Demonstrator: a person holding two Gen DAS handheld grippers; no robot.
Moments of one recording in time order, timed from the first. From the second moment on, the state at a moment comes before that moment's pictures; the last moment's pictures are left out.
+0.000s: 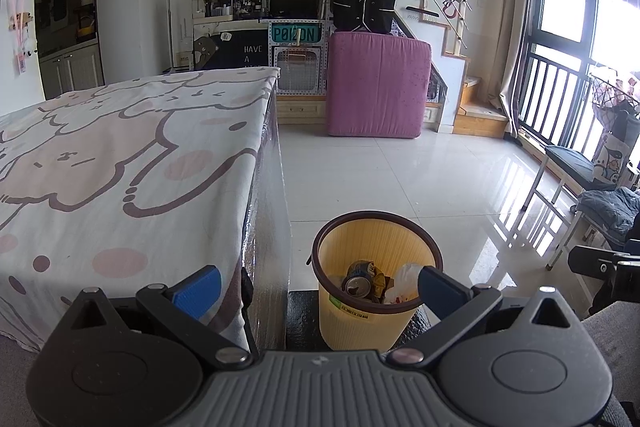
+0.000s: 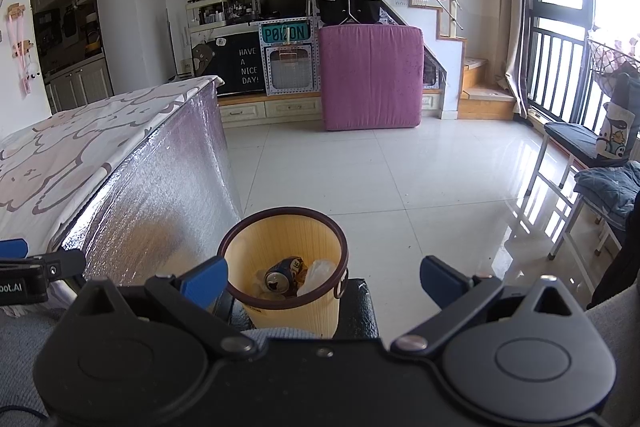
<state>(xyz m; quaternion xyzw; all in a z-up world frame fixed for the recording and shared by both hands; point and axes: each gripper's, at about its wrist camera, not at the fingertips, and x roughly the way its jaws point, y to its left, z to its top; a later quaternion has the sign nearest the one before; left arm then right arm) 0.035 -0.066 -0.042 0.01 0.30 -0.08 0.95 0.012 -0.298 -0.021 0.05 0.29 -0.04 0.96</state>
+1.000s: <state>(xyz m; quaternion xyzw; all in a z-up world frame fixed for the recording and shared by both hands) 0.035 -0.065 -0.043 0.01 0.30 -0.08 0.95 0.011 -0.295 -0.026 0.05 0.29 -0.04 0.95</state>
